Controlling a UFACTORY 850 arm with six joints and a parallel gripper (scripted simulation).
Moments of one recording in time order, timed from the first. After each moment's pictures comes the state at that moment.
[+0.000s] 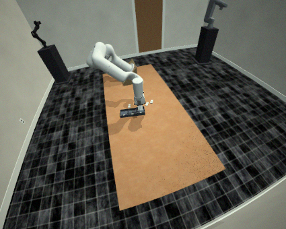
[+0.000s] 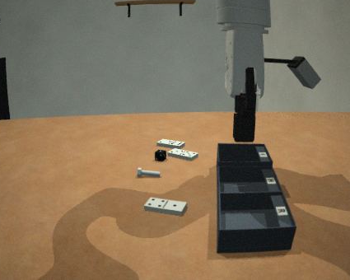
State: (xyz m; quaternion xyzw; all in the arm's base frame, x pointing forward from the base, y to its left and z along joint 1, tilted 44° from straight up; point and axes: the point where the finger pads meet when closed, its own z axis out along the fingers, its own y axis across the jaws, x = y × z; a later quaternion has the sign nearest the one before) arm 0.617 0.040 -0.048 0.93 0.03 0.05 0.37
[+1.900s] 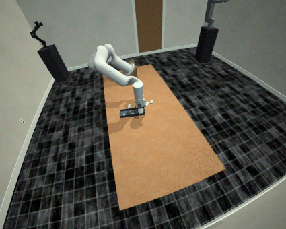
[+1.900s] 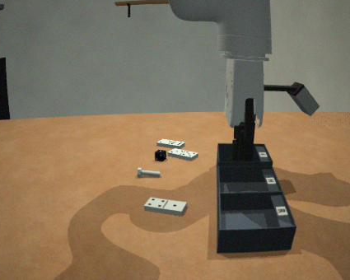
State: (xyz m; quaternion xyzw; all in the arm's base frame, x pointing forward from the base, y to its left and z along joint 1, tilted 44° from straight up) arm 0.622 0.010 -0.078 0.93 0.03 0.05 0.37
